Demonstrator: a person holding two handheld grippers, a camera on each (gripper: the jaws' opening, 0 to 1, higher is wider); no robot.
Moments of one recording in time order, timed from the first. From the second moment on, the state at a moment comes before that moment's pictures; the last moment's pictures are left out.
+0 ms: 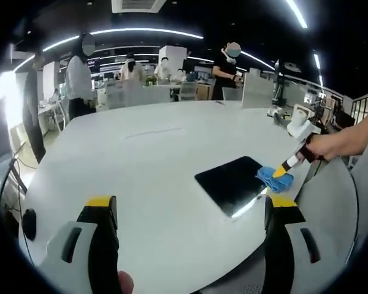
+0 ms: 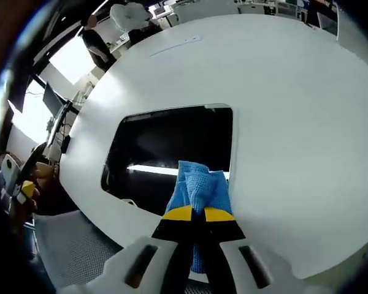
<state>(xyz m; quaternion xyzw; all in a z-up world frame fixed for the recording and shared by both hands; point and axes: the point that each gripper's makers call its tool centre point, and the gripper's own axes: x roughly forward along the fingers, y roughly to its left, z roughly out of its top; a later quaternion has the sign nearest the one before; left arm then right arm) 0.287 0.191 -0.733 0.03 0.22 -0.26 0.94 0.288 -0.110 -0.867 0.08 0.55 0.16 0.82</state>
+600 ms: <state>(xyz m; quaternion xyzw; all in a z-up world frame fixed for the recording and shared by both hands) 0.289 0.188 -0.735 0.03 0.23 -0.26 0.94 0.289 -0.090 -0.867 0.08 0.55 0.17 0.81</state>
